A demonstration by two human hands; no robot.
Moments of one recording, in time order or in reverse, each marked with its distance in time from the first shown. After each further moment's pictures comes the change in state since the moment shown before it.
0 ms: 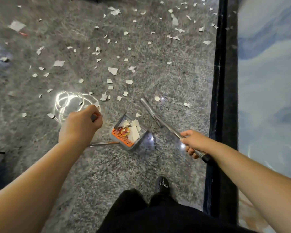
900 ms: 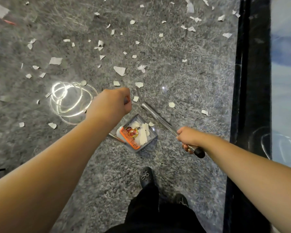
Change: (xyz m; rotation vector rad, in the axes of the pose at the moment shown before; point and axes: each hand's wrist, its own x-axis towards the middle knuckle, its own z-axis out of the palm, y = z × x) left_hand 0.281 -0.010 0.008 0.161 -0.177 0.299; right_hand 0.146 -0.227 0.072 -0.284 -0.087 0.107
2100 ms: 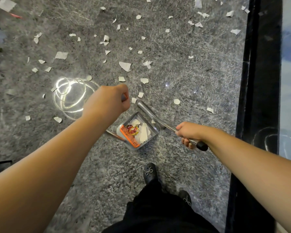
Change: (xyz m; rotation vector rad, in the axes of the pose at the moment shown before) left_hand -0.021 -0.030 -0.007 -0.056 0.008 0.001; right_hand 0.008 -0.013 0.018 0.067 -0.090 0.014
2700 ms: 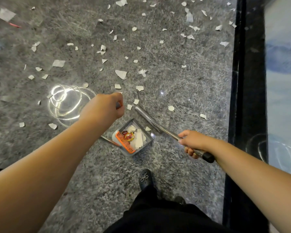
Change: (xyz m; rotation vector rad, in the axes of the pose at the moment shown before) left_hand -0.007 -0.001 -0.001 0.020 -0.019 -0.031; right_hand -0.034 0.031 -0.010 0.095 0.075 -0.031
